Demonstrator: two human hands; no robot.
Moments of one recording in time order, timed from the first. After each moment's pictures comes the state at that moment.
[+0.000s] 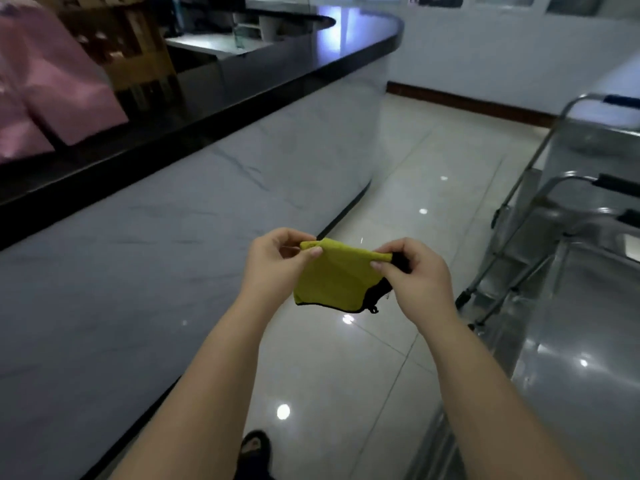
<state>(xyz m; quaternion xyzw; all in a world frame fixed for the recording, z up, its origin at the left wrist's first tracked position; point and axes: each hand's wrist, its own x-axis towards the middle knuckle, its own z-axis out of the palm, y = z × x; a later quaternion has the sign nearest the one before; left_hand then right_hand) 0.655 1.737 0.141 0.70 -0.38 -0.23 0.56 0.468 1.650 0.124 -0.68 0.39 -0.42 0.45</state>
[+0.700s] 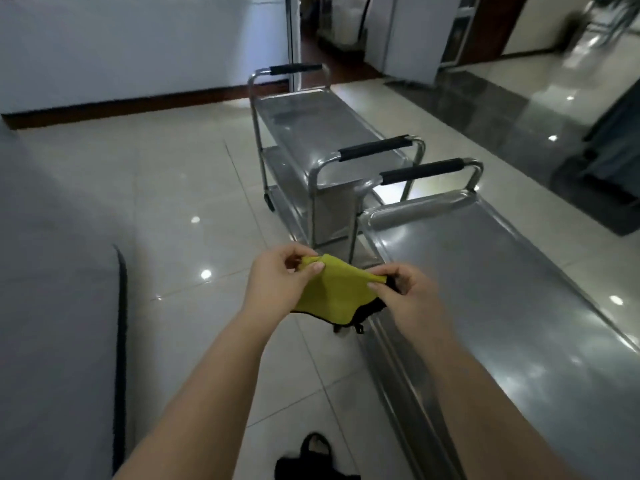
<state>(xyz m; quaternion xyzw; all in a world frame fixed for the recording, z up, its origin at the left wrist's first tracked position) 0.545 1.259 0.094 0.43 -0.70 -0.46 0.34 0.377 1.382 0.072 -0.40 0.69 -0.56 0.23</state>
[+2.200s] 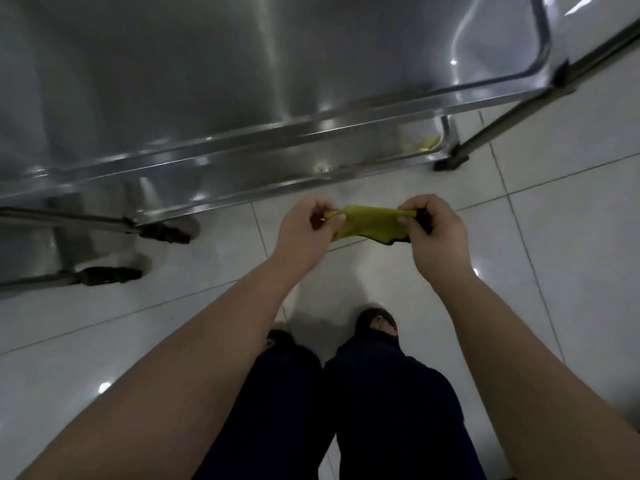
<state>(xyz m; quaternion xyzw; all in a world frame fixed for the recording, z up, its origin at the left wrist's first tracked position) 0.382 1.327 -0.504 -0.06 -0.82 -0.50 -0.27 0.475 1.499 -0.475 0.34 0.77 -0.54 -0.03</state>
